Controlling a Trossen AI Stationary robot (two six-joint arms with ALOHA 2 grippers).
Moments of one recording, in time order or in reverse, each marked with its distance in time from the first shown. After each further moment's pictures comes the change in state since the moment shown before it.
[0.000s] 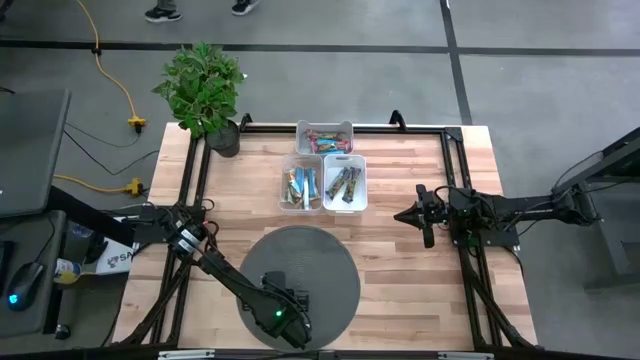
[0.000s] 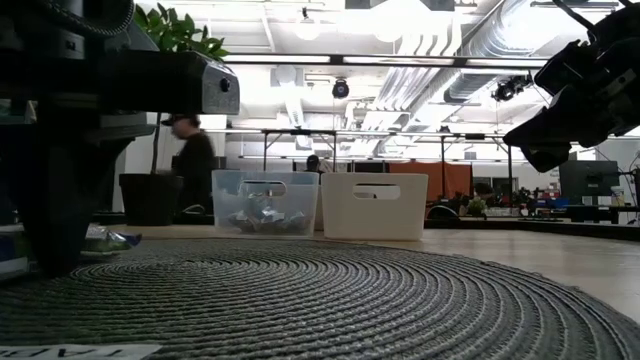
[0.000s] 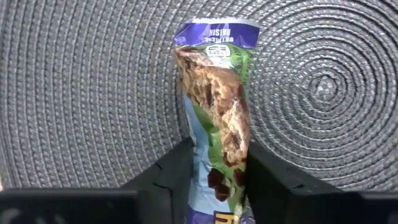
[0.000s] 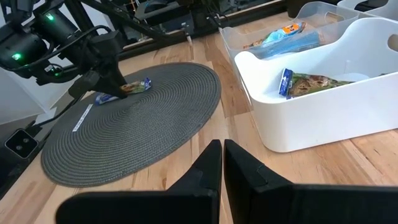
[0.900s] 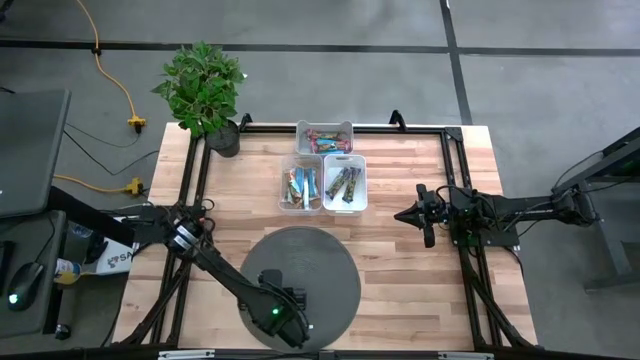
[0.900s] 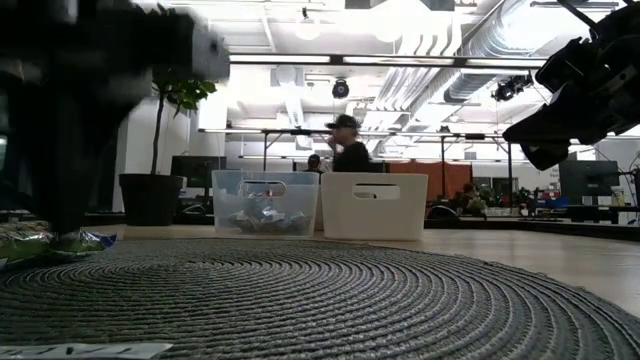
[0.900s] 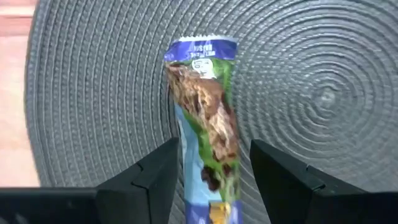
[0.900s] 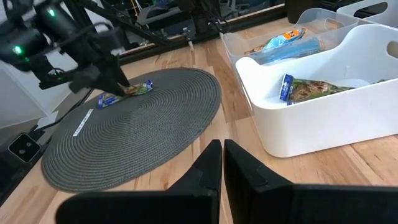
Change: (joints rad) left arm 0.000 -0.055 -0.002 -0.045 -0.013 -0.019; right arm 0.000 -0.020 0.000 0.001 0.000 0.000
